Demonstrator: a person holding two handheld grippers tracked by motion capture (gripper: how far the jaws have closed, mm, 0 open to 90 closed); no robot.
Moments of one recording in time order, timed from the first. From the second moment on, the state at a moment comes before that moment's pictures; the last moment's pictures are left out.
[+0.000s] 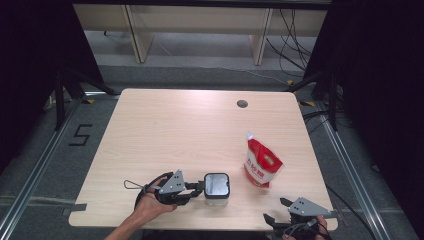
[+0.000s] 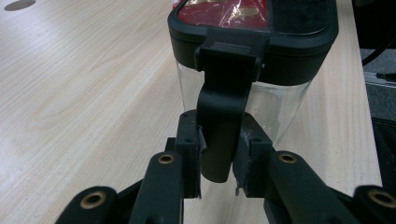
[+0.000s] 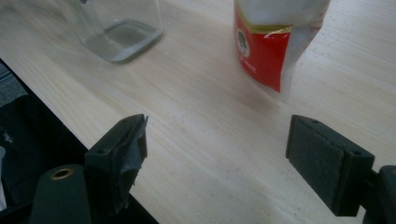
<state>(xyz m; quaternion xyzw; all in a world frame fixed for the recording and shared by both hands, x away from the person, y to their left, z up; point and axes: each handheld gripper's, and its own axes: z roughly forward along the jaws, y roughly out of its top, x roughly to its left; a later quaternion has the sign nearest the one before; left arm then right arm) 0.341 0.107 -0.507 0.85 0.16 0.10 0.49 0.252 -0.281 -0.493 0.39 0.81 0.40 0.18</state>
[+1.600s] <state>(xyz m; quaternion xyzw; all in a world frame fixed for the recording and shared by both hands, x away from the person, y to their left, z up) 0.319 0.128 -0.450 0.82 0.24 0.10 0.51 0.249 -0.282 -0.495 0.39 0.81 0.40 0.16</state>
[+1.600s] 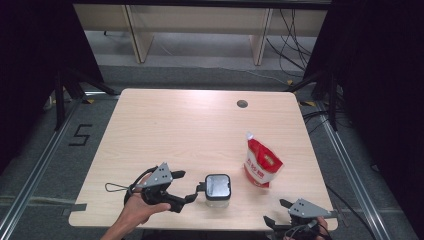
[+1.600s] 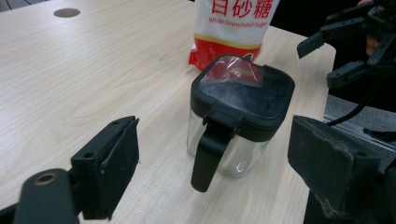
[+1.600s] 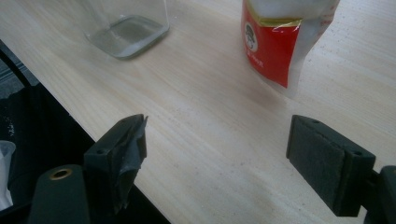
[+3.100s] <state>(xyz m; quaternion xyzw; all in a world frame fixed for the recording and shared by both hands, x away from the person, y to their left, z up) 0.319 0.099 -0.447 0.83 0.19 0.15 0.50 0.250 -0.247 -0.482 0.30 0.82 0.46 0.19</state>
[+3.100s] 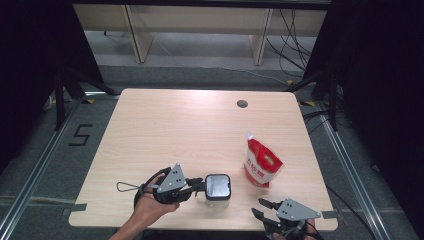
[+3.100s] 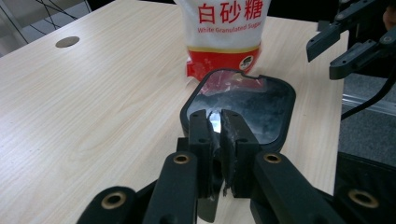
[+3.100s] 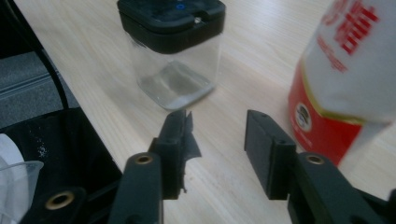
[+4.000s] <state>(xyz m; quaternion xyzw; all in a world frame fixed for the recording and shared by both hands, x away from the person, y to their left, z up) 0.320 0.099 -0.454 0.83 0.20 0.14 0.50 0.278 -0.214 -0.480 0.24 0.82 0.47 0.19</state>
